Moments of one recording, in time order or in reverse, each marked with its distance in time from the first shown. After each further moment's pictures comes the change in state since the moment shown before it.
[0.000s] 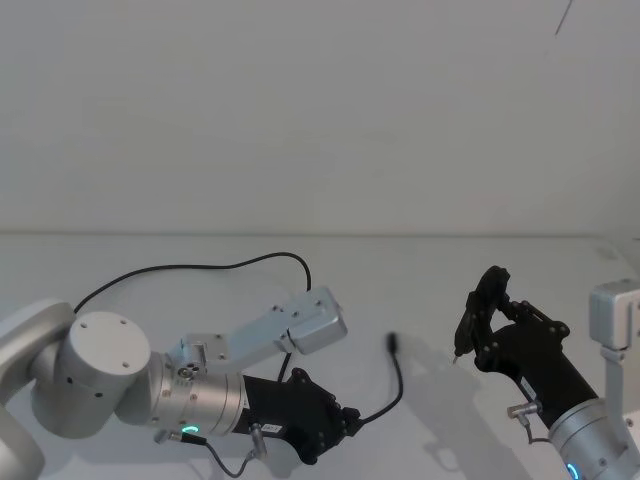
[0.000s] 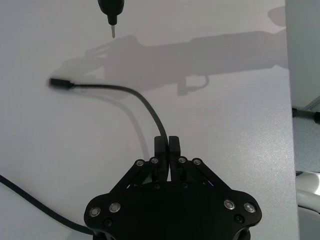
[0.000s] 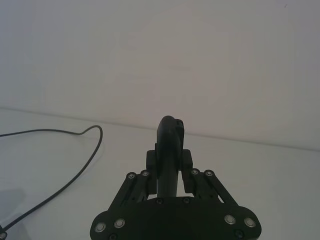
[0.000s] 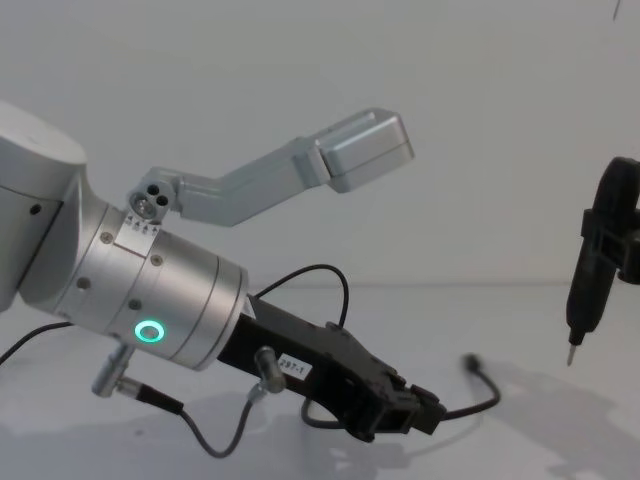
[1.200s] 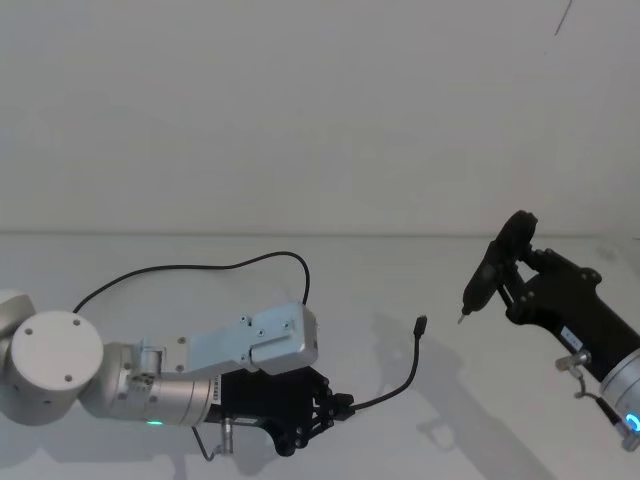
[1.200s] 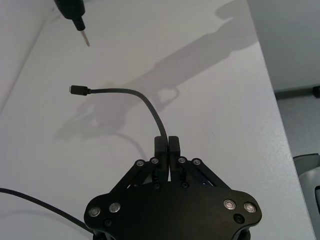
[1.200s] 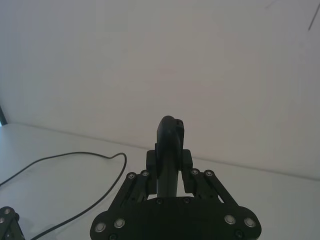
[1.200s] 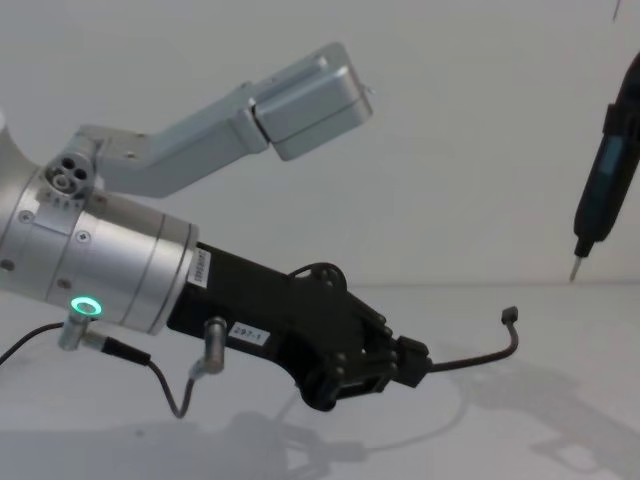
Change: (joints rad) left arm -0.007 0.101 0.010 -0.056 0.062 -0.317 -0.056; right arm 0.035 0.078 0.097 -0.122 0.181 0.136 0.156
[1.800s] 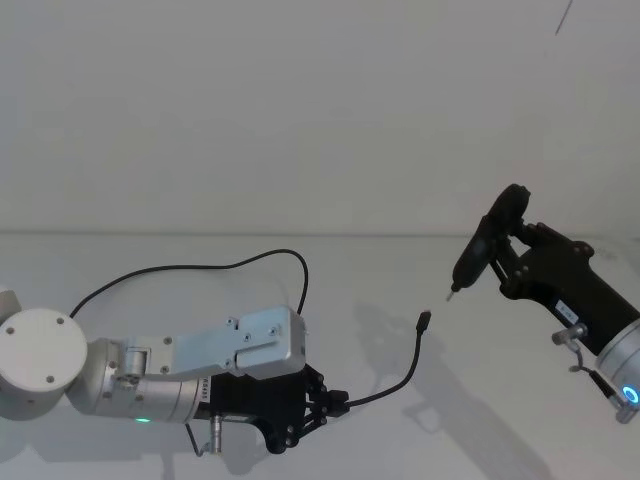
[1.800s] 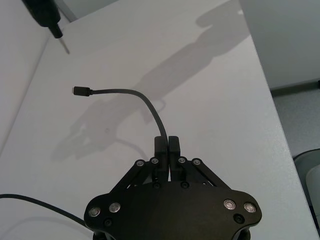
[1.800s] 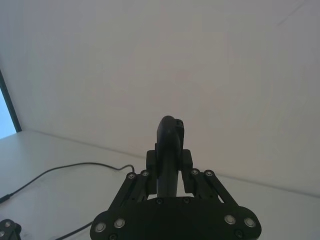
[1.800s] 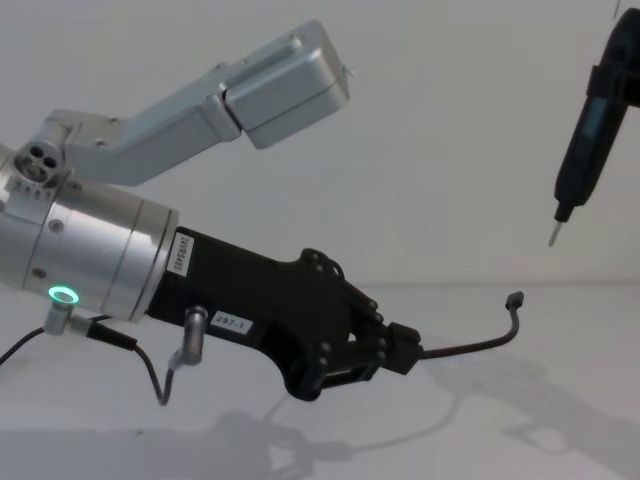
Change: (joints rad) left arm 0.001 0.028 -0.007 -0.019 0.011 -0.065 -0.013; right arm 0.067 0.010 -0.013 0.020 0.041 0.015 0.034
